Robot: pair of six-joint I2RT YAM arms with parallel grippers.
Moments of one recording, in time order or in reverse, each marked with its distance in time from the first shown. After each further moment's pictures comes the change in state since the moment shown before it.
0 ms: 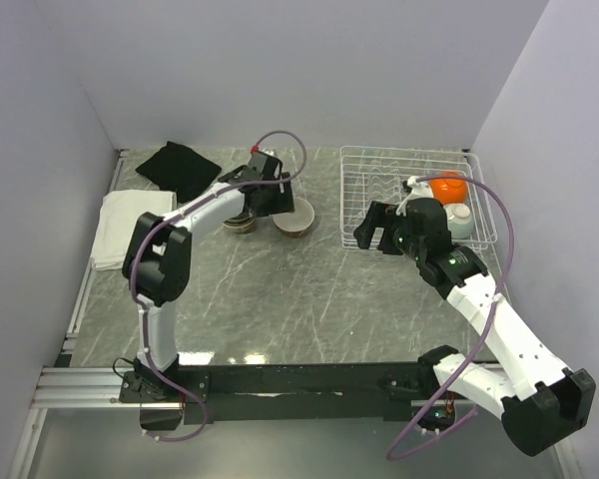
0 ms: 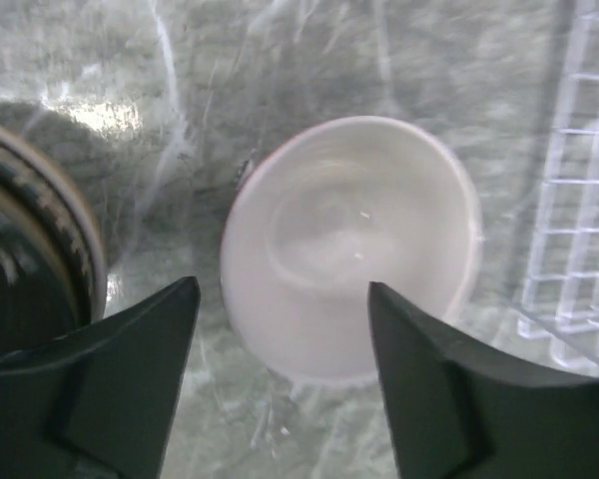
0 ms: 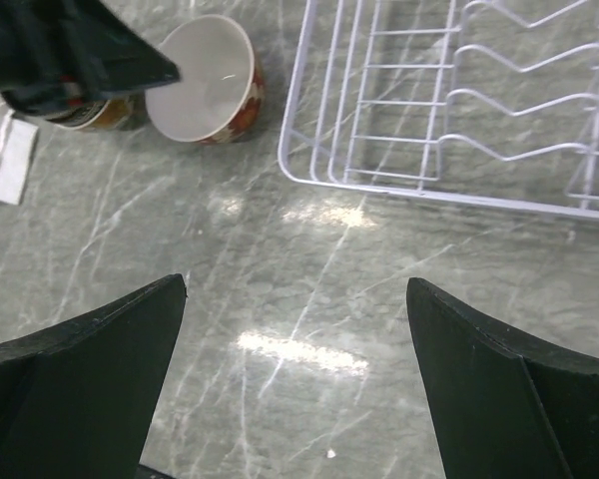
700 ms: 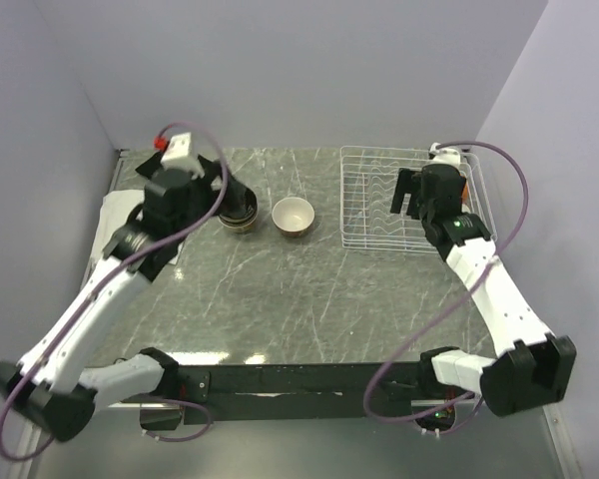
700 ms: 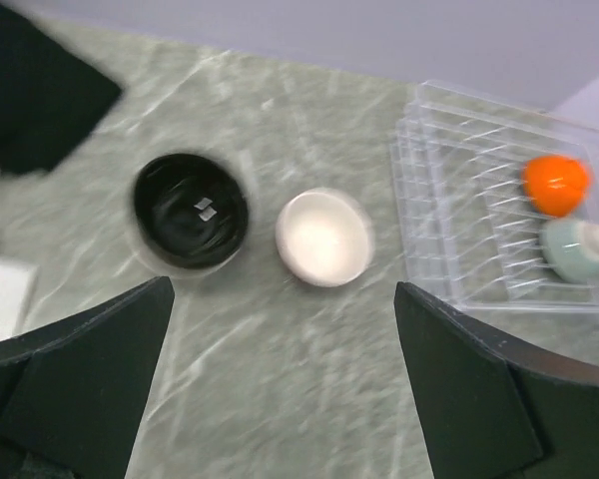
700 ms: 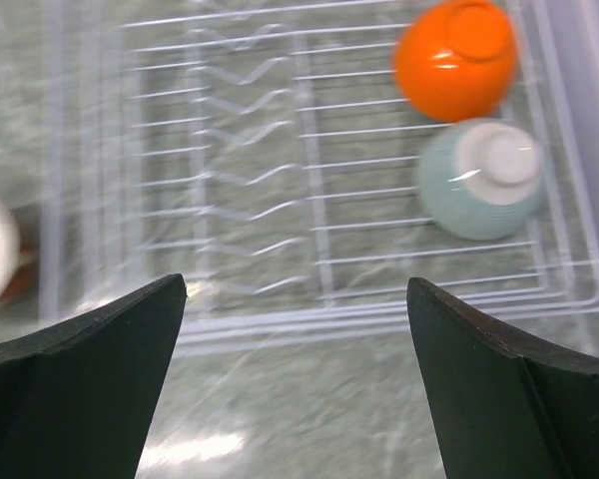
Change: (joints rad) left arm 0.001 -0.875 -0.314 0.011 -0.183 0.084; right arm -0.166 0.182 0.199 -0.001 0.303 -0.251
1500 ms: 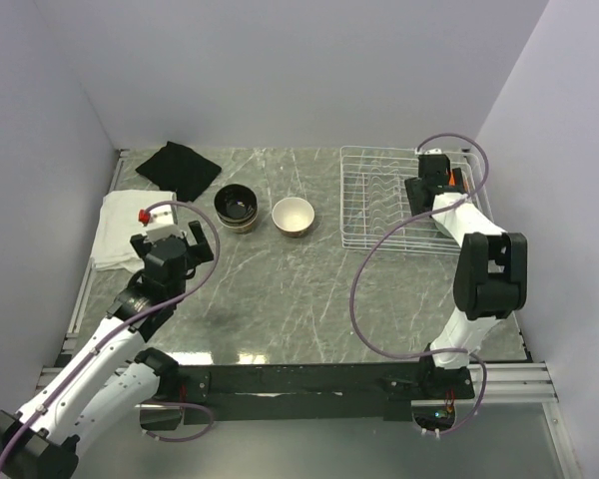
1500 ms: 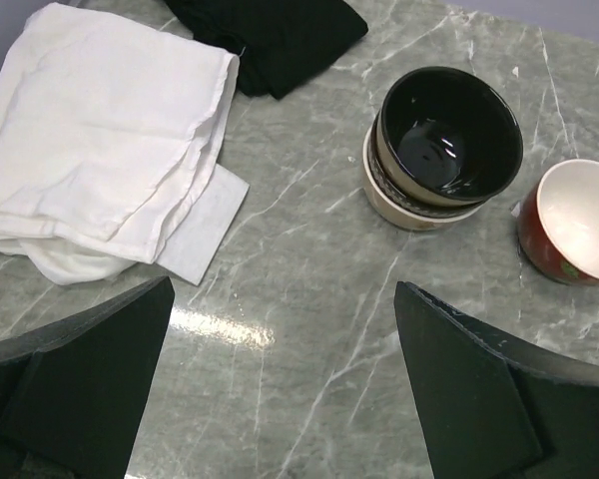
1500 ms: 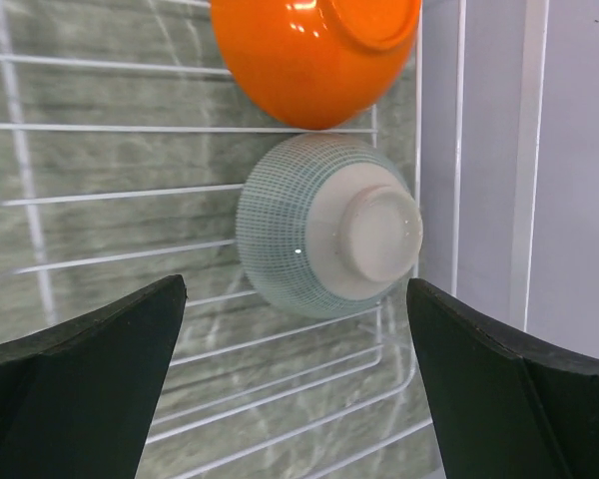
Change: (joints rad) left arm 0.014 -0.425 -0.669 0.195 -0.409 0.101; right arm -0.222 0.571 0.142 0.154 0.137 -0.454
